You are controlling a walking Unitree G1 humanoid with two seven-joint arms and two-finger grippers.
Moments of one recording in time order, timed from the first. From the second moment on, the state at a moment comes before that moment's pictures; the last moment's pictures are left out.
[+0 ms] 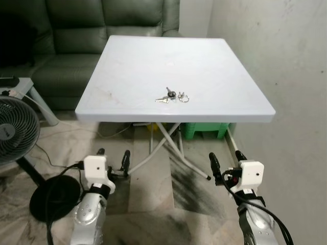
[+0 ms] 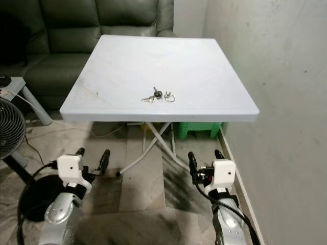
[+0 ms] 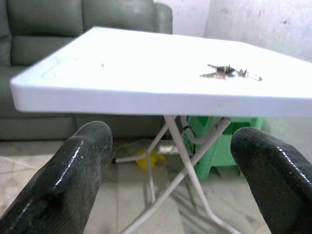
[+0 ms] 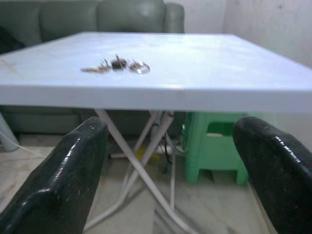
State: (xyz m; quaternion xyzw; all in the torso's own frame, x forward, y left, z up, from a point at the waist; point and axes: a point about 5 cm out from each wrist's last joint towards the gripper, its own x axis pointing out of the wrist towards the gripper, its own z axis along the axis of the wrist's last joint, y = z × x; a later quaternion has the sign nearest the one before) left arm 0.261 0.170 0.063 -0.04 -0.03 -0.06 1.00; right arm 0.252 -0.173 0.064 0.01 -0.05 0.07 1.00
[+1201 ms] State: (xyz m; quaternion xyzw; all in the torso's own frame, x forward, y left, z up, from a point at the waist) left arm 0.262 0.151 0.099 -0.03 -0.03 -0.11 0.99; right arm 0.262 -0.152 0.106 0.00 -0.07 0.11 0.99
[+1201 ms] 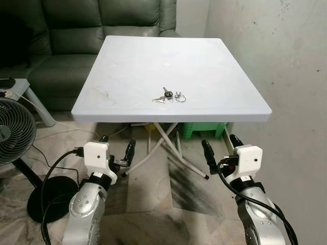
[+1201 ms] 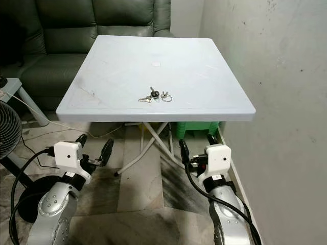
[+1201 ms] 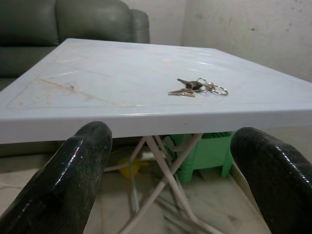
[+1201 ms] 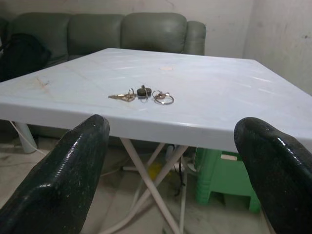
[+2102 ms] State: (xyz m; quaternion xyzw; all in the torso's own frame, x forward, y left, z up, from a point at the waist) left arm 0.262 0.142 0.100 -0.02 -0.03 -0.13 0.99; right arm 0.267 -0.143 0.111 0.00 -0.08 0.13 0.99
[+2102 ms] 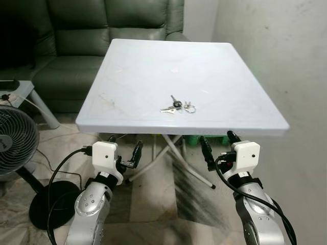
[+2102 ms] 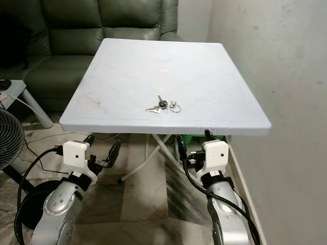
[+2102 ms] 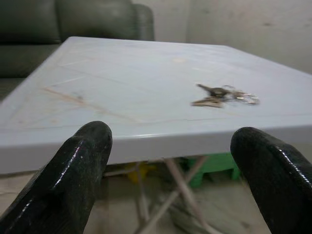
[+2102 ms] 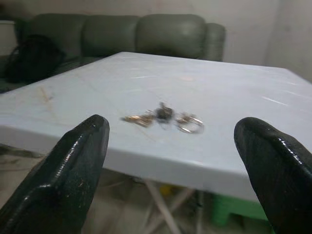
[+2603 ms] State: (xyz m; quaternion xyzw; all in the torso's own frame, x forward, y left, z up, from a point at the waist) left arm 0.260 0.147 0.100 -0.02 -0.02 -0.12 0.99; right arm 0.268 -0.135 0.112 0.01 -0.08 0.14 0.99
